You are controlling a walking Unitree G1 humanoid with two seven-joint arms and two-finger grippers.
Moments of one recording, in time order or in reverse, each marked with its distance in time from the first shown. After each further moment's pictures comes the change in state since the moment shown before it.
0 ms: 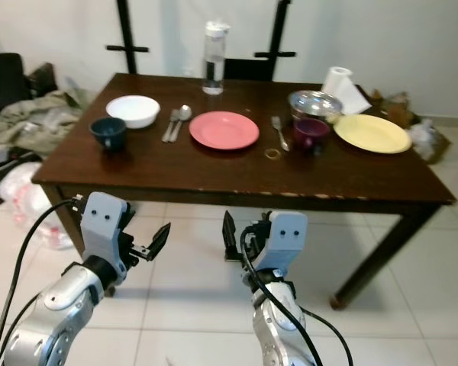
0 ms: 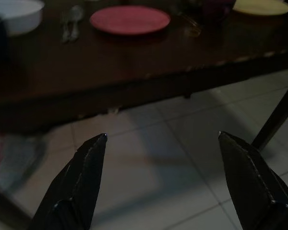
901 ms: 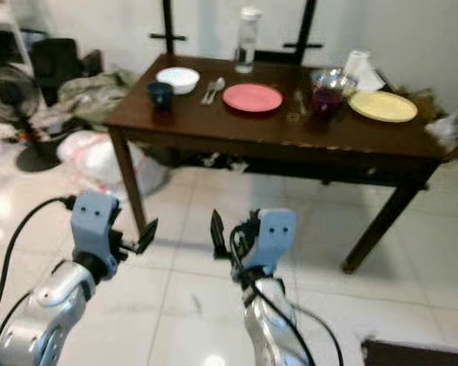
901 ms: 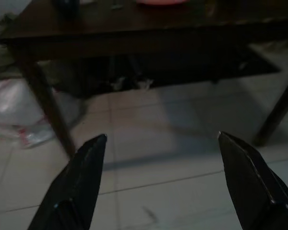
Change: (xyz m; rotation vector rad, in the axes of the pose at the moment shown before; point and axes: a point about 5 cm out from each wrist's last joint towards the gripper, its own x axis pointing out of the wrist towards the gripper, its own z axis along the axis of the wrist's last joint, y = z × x) left arm -0.001 0.003 -0.006 -0.015 0.020 0.024; right arm 0.000 0.005 -0.001 -0.008 0.013 0.033
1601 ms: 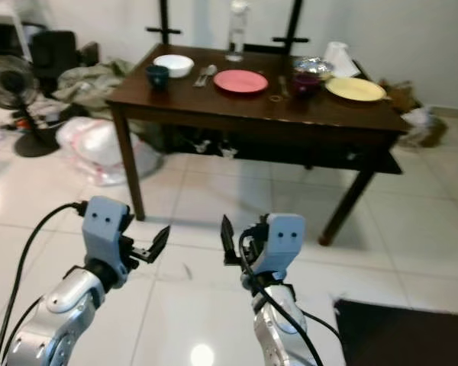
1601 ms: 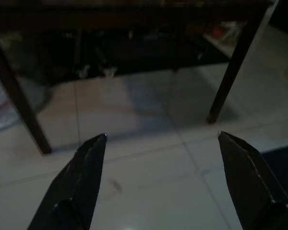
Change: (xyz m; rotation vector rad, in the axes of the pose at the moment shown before) left arm 0.001 -0.006 0.002 -0.002 -0.009 -0.019; right arm -0.004 -0.005 -0.001 -0.006 0.013 -0.019
